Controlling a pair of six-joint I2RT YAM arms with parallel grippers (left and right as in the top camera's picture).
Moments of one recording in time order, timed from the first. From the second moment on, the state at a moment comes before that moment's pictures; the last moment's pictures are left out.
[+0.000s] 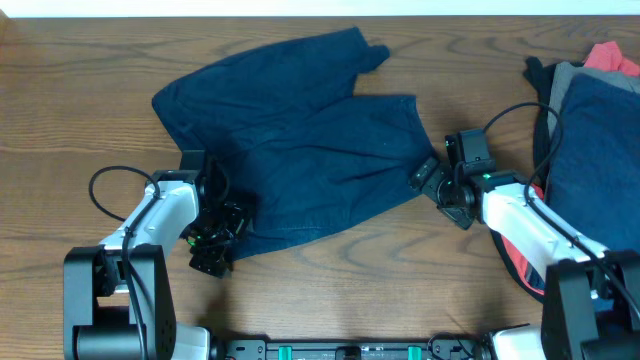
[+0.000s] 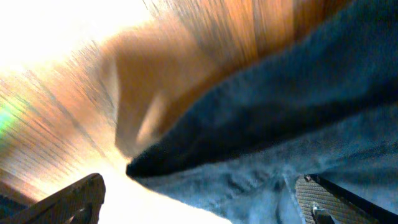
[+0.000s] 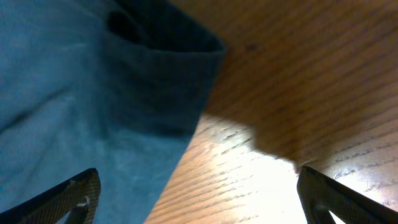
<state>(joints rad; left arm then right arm) 0.00 1.62 0.80 -0.92 0.25 -1.17 0.20 1.60 0.80 -0.45 -0.09 0.90</state>
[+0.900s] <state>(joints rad) -0.06 1.59 0.76 -0.82 0.20 -1.31 0.20 1.62 0.80 -0.33 -0.09 0.91</state>
